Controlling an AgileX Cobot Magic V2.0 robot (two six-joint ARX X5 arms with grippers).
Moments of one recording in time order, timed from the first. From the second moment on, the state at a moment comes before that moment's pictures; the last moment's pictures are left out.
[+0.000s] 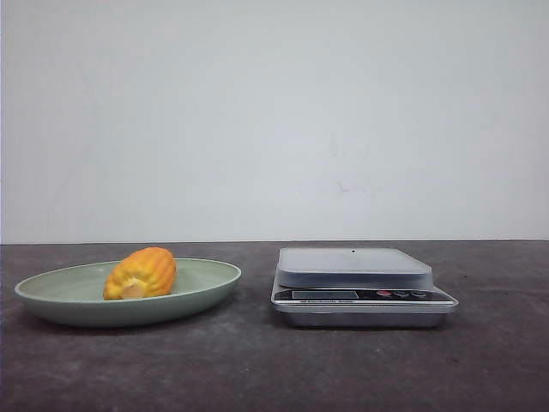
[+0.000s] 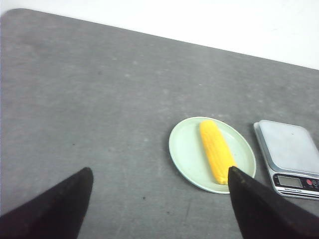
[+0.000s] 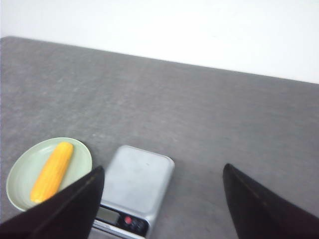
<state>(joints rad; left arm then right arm) -0.39 0.31 1.18 -1.29 -0.25 -0.35 0.48 0.96 1.72 -1.20 0.13 0.16</state>
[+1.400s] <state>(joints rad) -0.39 0.31 1.07 -1.14 -0.19 -0.35 0.31 0.11 1.01 -1.20 0.05 0.21</state>
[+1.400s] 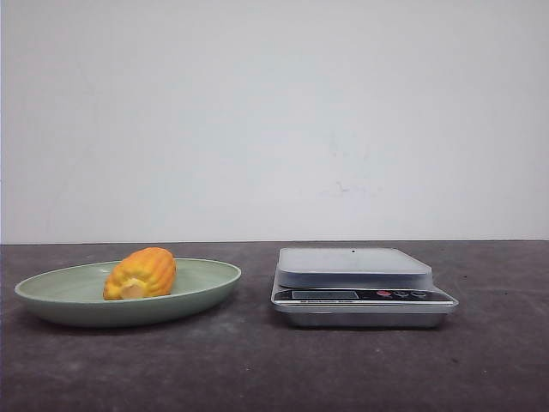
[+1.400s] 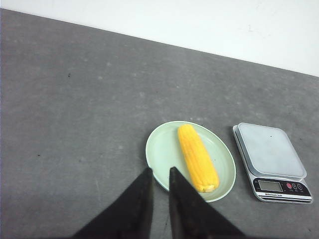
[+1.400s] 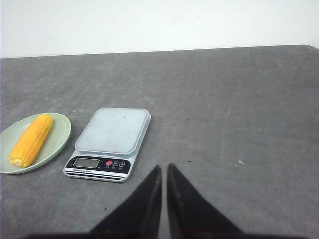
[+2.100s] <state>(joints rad) -0.22 0.23 0.83 -0.77 -0.18 -0.25 0.31 0.11 1.01 -1.20 0.05 0.21</state>
